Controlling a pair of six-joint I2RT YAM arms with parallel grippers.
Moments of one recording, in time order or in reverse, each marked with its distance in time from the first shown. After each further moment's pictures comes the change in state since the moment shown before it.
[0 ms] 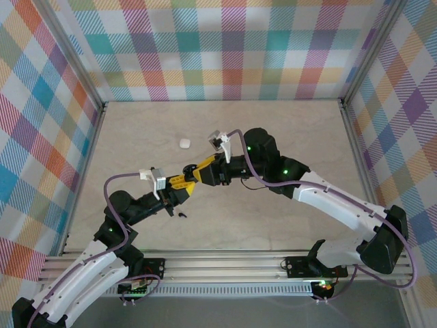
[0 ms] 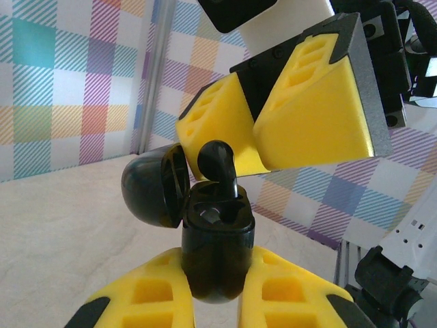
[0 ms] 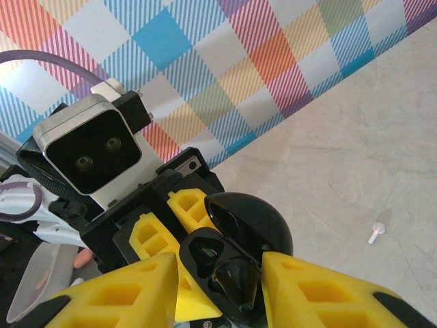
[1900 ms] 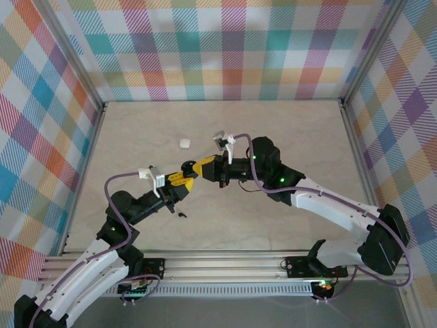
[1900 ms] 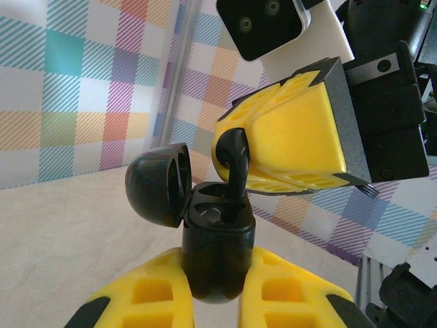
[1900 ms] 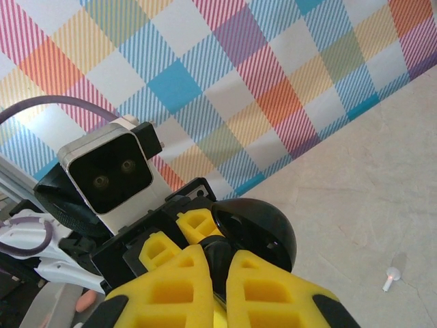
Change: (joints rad) left arm 0.014 0.026 -0.028 0.071 -0.053 -0.012; right arm -0.002 -0.018 -0.187 0.362 0.023 0.121
